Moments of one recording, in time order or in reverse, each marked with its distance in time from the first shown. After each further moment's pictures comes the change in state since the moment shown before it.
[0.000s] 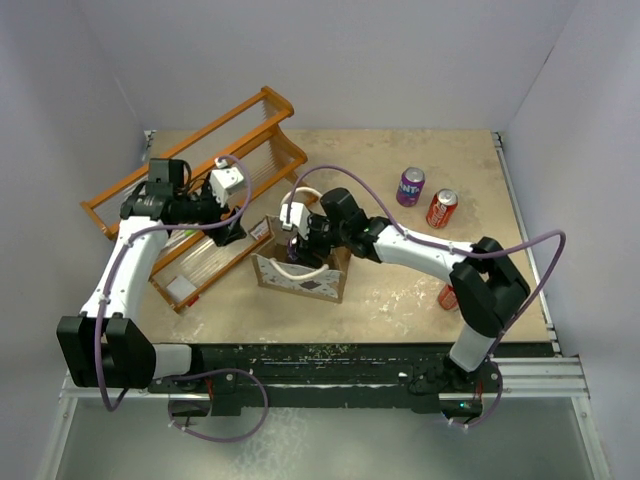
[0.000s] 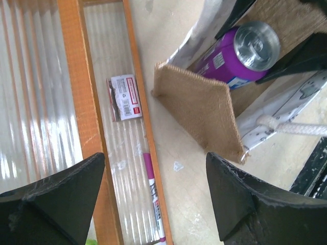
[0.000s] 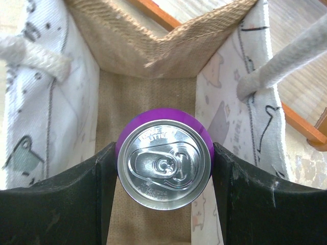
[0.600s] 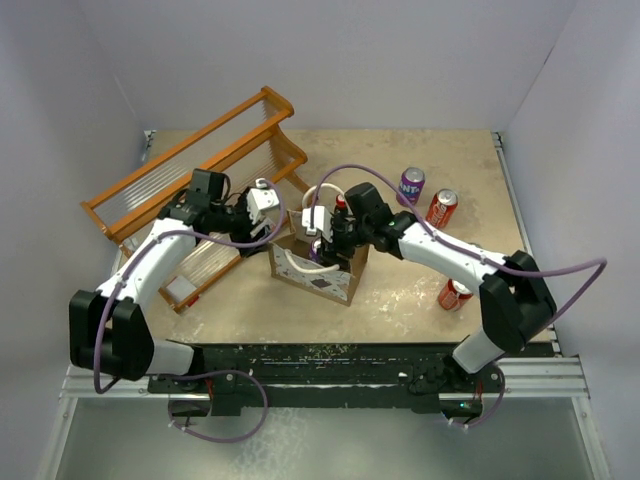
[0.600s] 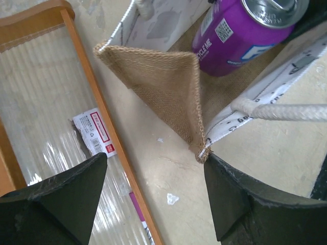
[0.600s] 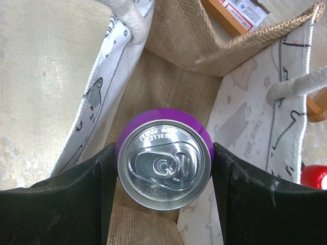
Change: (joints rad) left arm -0.200 0.055 -0.120 0.172 -0.057 0.066; right arm -0.097 -0.159 -0.049 -0.237 -0.126 -0.212
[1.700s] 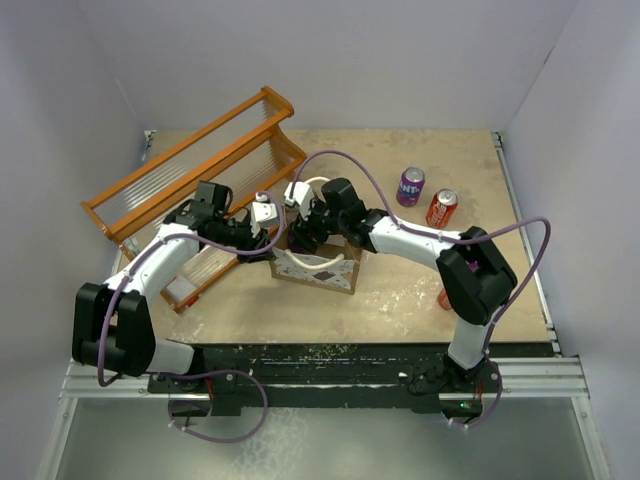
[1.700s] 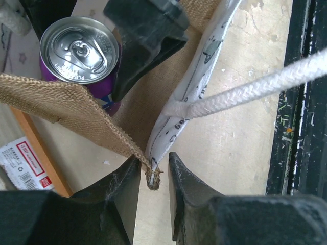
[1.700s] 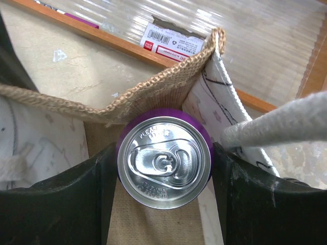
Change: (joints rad) left arm -0.003 0.034 -0.090 0.005 0.238 0.033; right arm 0.043 0.243 0.105 0.330 0.187 0.377
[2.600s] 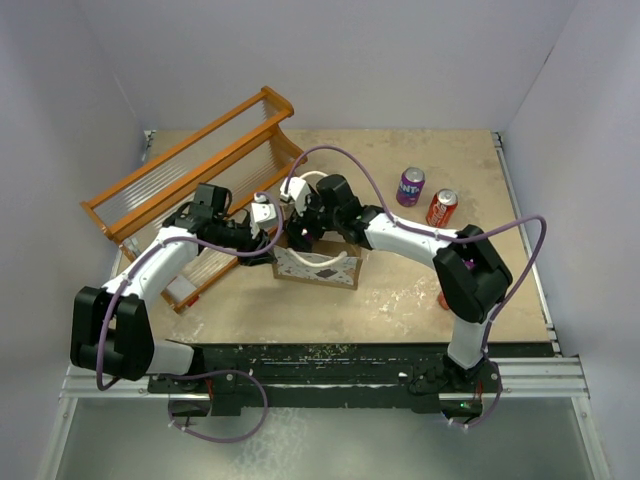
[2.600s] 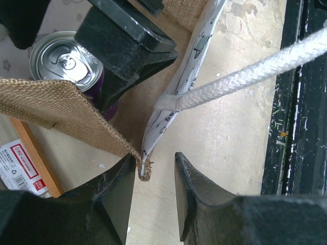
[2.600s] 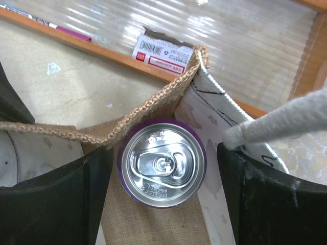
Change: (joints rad) left arm 0.000 -0.022 -0.031 0.033 0.022 -0.041; right arm 0.012 0.038 0.056 -0.027 0.050 0.025
